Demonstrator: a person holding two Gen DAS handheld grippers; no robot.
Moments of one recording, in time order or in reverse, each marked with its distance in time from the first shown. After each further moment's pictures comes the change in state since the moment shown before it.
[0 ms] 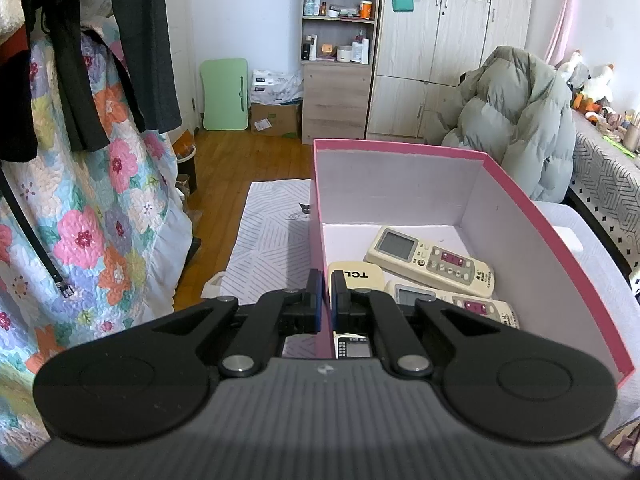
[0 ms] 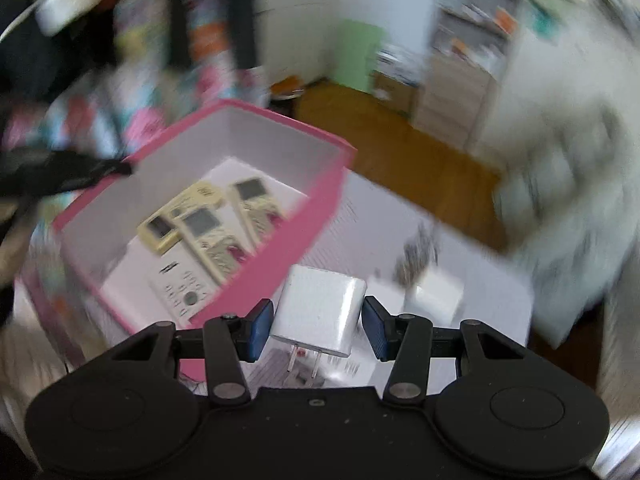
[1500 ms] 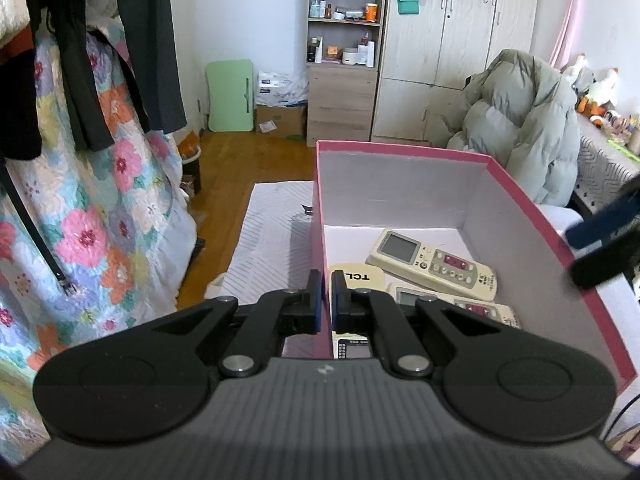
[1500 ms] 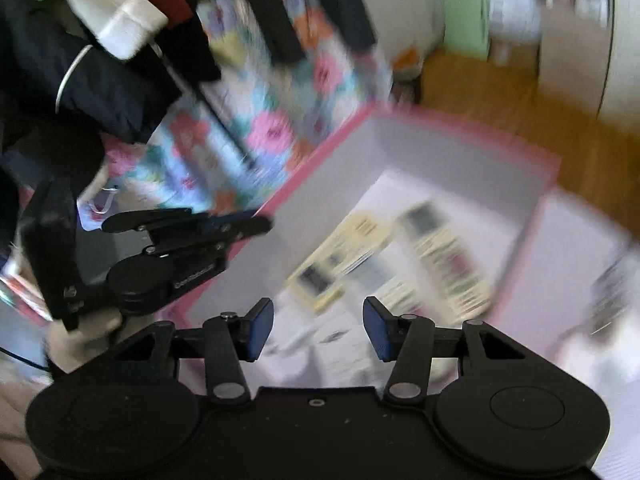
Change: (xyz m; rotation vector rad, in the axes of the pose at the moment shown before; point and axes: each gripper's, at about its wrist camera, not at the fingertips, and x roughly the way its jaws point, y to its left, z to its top) left arm 0.003 -0.001 -0.002 0.000 -0.013 0.026; right arm 0.046 0.009 0.043 0.171 -0.021 0.380
